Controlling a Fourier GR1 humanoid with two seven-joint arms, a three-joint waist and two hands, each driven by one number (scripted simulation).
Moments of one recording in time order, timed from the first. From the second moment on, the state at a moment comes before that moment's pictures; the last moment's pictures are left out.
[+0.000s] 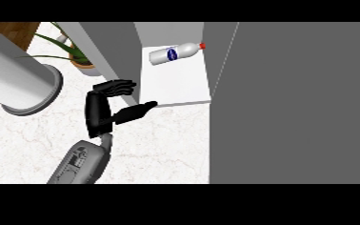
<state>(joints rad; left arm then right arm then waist) -0.28 0.18 -0.28 -1.28 0.15 0.70 -0.23 0.68 -0.45 -0.28 -2.31 -0.75 0.49 -0.16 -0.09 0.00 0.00</state>
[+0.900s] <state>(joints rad) -0.31 0.01 -0.49 -1.36 0.33 0.54 -0.38 0.74 -0.40 -0.33 -2.33 -0.76 0.45 -0.14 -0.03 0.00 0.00</state>
